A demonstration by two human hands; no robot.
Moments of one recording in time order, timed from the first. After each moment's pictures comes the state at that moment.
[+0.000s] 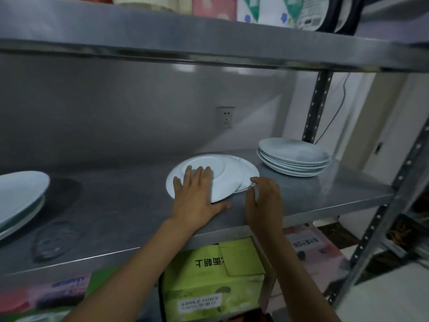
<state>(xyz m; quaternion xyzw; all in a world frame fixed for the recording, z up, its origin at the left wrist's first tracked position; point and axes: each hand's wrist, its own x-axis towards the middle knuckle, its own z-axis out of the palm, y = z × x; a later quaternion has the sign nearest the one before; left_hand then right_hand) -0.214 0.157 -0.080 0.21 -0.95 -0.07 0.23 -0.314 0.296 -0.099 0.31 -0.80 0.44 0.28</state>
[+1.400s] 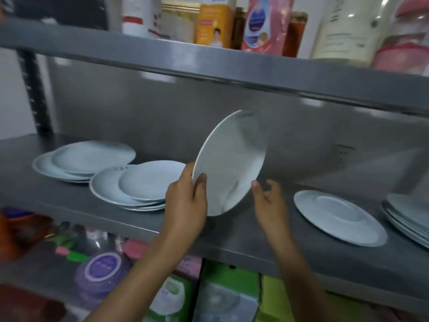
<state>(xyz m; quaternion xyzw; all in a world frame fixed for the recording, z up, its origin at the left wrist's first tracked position) 0.032 0.095 -0.010 0.33 -0.69 -0.23 0.60 -0.149 0.126 -0.037 0.38 -0.74 0.55 -0.07</state>
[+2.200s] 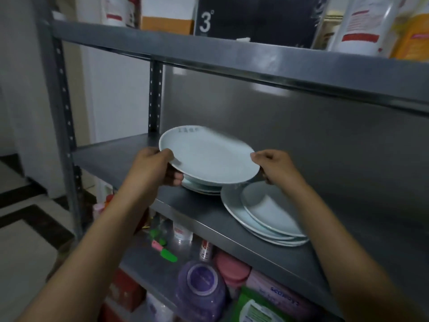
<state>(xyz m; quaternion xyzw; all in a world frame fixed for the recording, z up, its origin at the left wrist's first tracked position) 0.319 -0.078 0.018 0.46 -0.46 -0.47 0.59 0.060 -0.100 0.031 0.58 -0.63 0.49 -0.20</state>
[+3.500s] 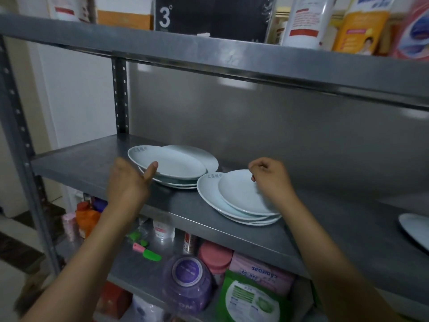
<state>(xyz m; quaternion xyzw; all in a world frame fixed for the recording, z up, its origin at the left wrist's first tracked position) 0.314 -0.115 -0.043 0.67 -0.58 -0.15 0.44 0.039 -0.035 0.003 0.52 -0.66 0.53 -0.12</state>
